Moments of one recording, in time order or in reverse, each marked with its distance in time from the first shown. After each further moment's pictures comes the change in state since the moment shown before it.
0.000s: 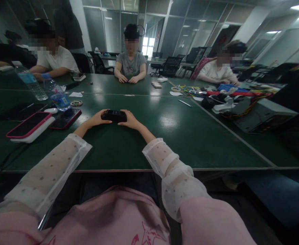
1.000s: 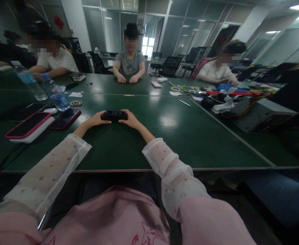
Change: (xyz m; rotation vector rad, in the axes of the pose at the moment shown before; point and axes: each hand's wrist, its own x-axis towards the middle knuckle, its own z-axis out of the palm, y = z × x) left_hand -0.002 0.006 -0.003 0.140 -0.022 -0.030; right_hand -0.002 0.002 0.001 0.097 -0.020 0.058
